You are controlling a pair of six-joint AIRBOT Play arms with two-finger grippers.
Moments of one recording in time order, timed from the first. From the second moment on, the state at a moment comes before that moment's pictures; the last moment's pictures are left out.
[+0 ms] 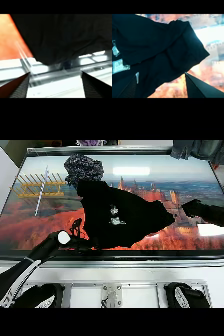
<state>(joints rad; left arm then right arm) -0.43 -1.17 0.60 0.95 -0.82 -1.77 -0.23 -0.73 1.02 1.95 -1.12 -1.61</state>
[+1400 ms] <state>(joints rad) -0.14 -1.07 0.77 1.05 -0.91 -1.67 -0.32 -1.07 0.69 1.93 -1.09 -1.40</state>
